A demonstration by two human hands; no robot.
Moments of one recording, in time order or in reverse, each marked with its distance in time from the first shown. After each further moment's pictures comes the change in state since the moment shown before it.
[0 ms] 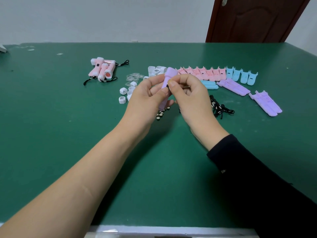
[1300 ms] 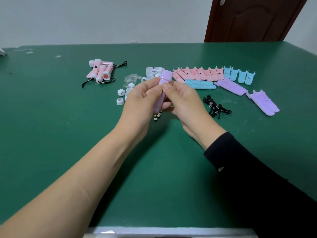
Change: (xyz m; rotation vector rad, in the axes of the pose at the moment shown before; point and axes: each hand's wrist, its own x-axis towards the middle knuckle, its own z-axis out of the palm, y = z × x) left_hand 0.000 -0.001 0.002 -0.011 0.048 -0.011; right_hand 0.001 0.002 0.003 0.113 -0.194 0.196
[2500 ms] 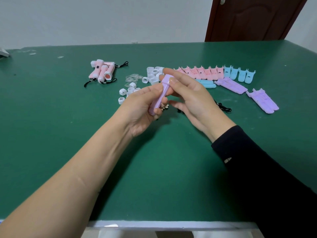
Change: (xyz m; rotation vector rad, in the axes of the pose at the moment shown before) left_hand 0.004 0.009 -0.009 -0.190 -0.071 -0.302; right_hand 0.003 -0.006 -0.020 0.125 -0.107 0.008
